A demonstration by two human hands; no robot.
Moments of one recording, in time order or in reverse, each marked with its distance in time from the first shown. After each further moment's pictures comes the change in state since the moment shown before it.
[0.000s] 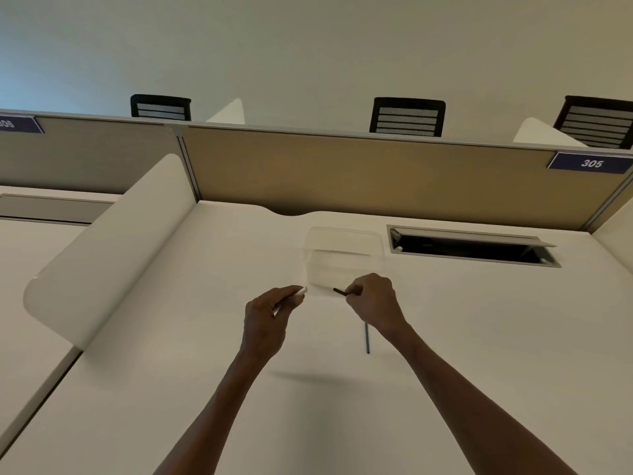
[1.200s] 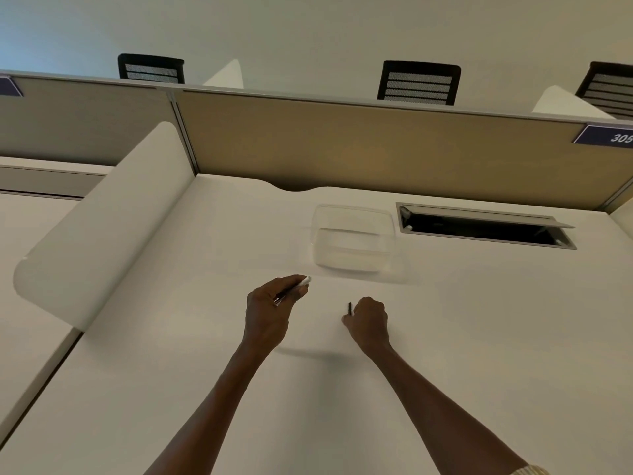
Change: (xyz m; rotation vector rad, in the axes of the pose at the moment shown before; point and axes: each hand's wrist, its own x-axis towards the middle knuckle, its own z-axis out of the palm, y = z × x) left_hand 0.001 -0.017 -0.007 -0.096 -0.013 -0.152; right_hand -0.005 0.042 0.100 -0.146 -0.041 0.312
